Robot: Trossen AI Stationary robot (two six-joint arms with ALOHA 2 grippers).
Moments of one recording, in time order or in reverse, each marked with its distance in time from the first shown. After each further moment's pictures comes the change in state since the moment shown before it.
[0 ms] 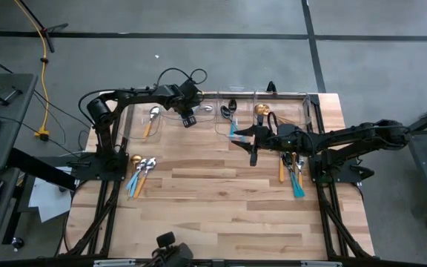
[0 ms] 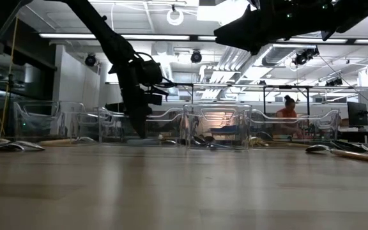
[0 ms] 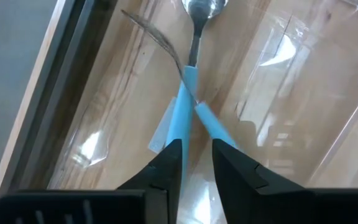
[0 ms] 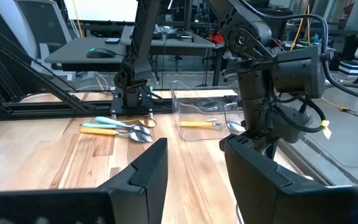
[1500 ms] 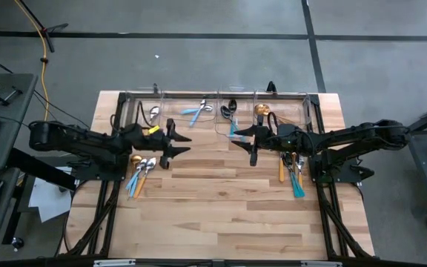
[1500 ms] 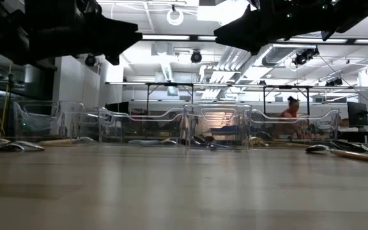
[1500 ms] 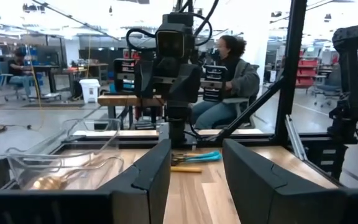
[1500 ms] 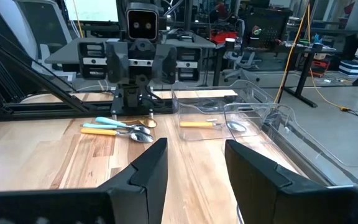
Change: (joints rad) left arm -0.489 -0.719 -0.977 1.594 0.336 -0.360; right arm 0.000 0.000 0.000 0.001 0.000 0.003
